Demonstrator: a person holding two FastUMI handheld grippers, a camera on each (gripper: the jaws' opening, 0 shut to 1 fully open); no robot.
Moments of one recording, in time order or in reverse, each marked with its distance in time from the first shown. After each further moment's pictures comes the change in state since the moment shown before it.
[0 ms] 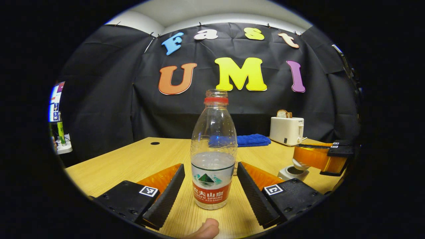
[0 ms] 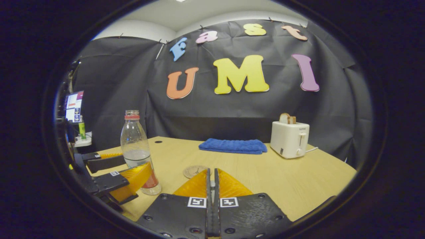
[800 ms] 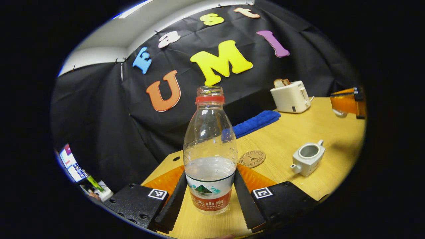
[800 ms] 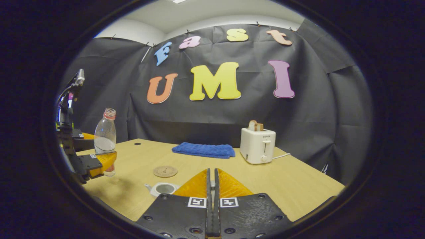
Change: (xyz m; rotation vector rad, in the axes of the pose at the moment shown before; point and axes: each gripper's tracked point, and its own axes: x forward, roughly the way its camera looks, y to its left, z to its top) left arm -0.014 0.000 0.031 0.546 0.121 0.083; right arm -0.039 -0.110 0.012 0.018 -0.020 -0.164
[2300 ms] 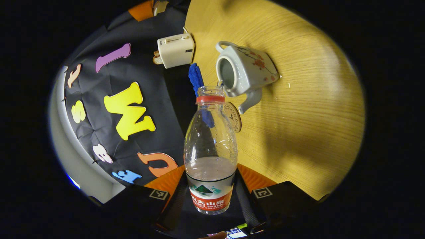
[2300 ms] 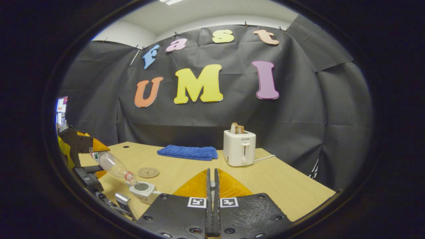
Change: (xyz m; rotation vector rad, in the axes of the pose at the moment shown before) left arm -0.007 -0.041 -0.008 1.352 0.154 -0.056; right arm -0.006 -0.057 0.008 0.020 -0.008 -0.064
